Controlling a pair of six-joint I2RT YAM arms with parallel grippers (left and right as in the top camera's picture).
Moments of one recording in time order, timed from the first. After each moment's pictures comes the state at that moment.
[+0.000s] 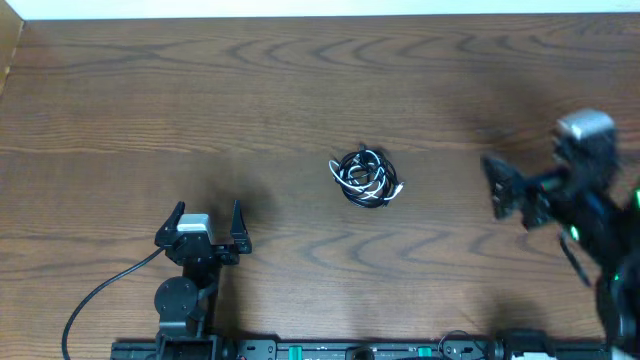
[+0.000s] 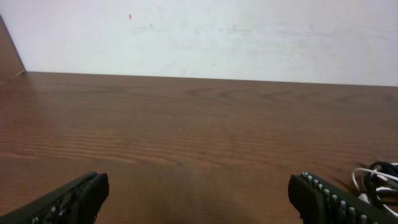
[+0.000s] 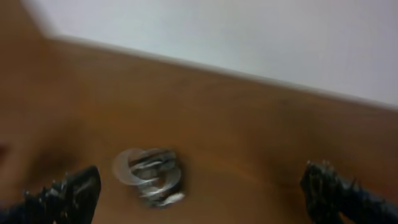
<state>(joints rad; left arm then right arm) -0.02 0.01 0.02 -0.12 -0.01 -0.05 0.00 0.89 1.23 -0.82 -0.49 -0.07</state>
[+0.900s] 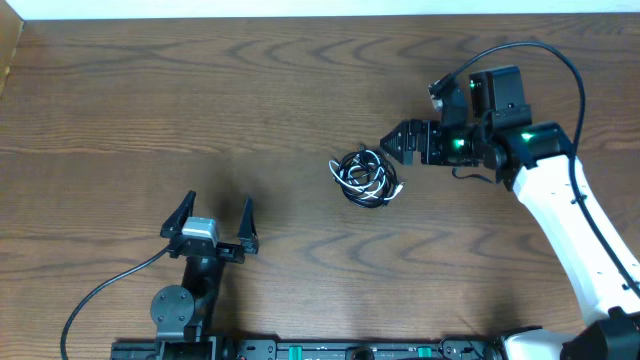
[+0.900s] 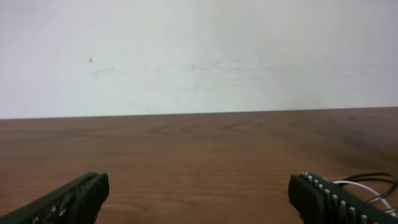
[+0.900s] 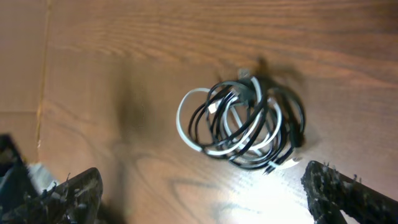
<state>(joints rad) -0.02 0.01 0.02 0.04 0.16 -0.04 0.24 1.51 1.24 -0.71 -0.54 0.33</state>
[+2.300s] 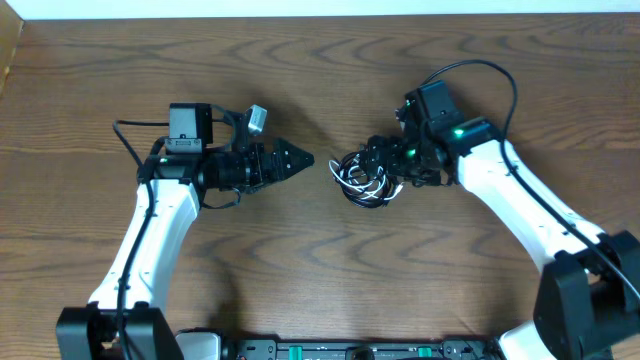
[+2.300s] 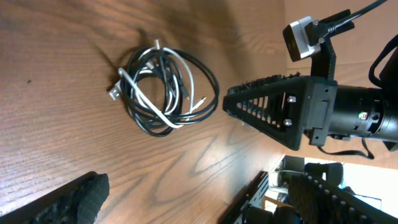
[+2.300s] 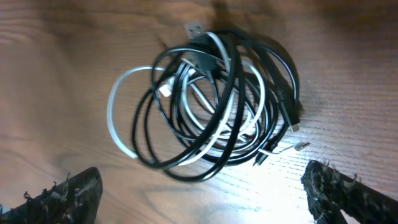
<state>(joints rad) -0.02 1.46 0.99 -0.62 0.94 -0.30 0.41 1.70 1.24 -0.72 -0.32 0.55</state>
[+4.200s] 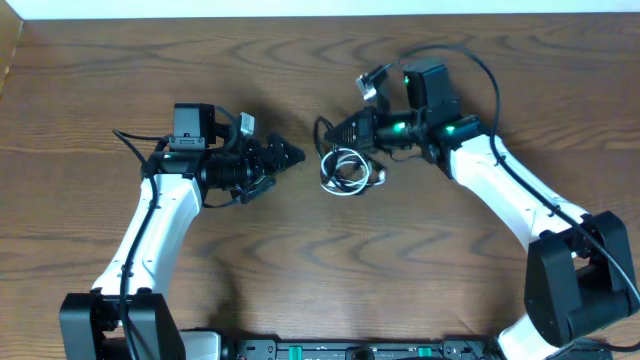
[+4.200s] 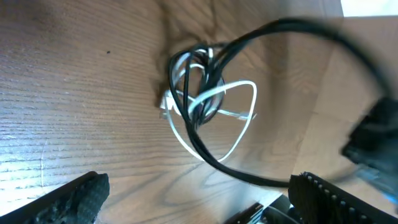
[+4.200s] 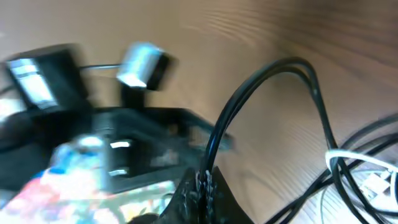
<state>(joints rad) -0.02 1.49 0.99 -0.64 0.77 -0.56 0.39 1.77 1.24 -0.11 -1.02 0.69</state>
